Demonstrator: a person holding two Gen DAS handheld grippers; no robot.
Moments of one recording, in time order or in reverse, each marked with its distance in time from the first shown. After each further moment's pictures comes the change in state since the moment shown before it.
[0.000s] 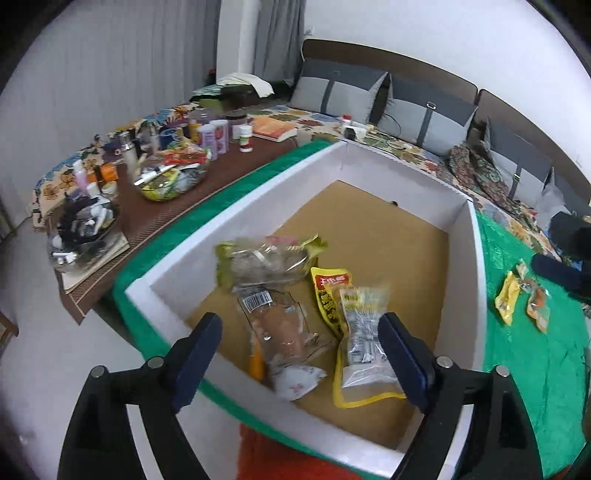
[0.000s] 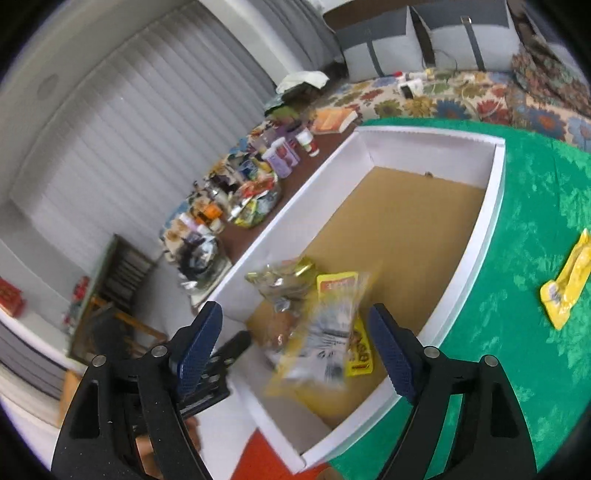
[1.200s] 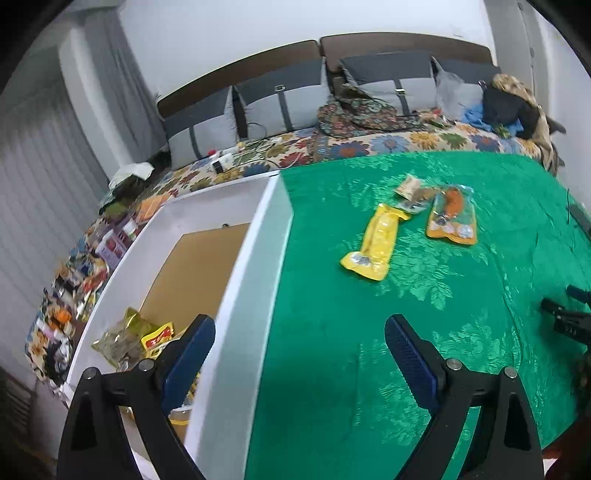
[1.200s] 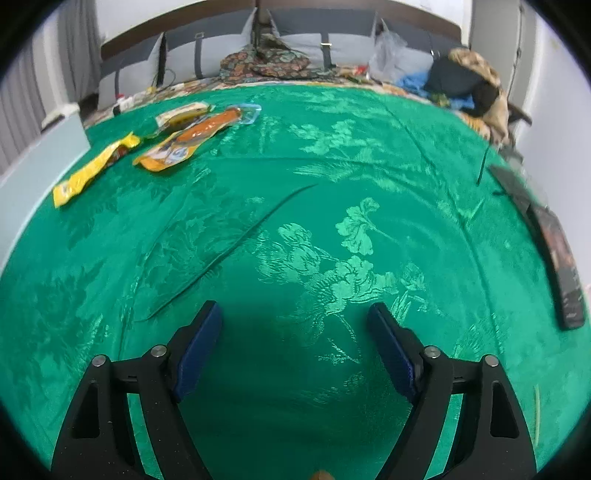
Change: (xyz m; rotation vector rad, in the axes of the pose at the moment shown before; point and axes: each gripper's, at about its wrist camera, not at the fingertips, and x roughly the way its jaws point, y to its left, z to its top) left arm -0.029 -0.303 -0.055 0.574 -0.063 -0.062; right arm -0.214 -0.339 -0.216 0.241 -0.124 -0.891
